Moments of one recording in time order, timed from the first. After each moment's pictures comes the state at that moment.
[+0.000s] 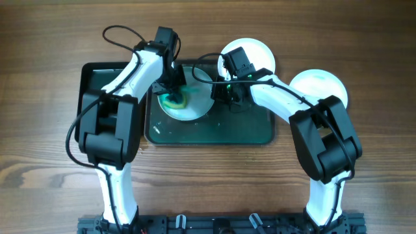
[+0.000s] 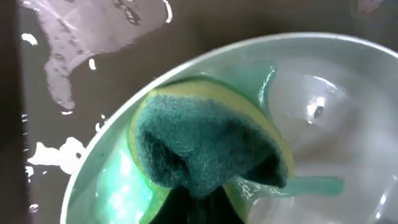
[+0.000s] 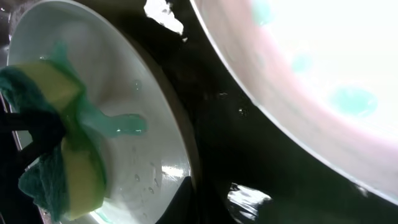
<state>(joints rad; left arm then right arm) -0.25 2.15 1.58 -0.85 0.09 -0.45 0.48 2.06 1.32 -0.38 -0.32 0.71</state>
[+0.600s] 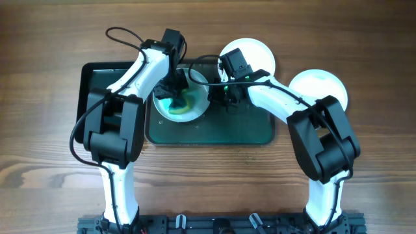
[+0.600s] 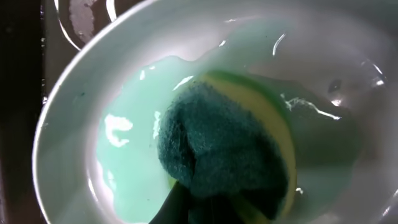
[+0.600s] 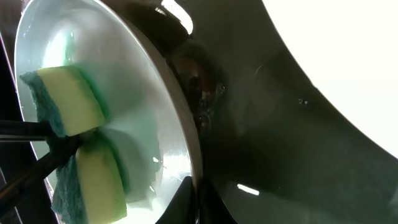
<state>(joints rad) -0.28 2.17 1.63 -1.00 0.01 -0.55 0.49 2.07 1.32 -0.37 -0.36 0.70</state>
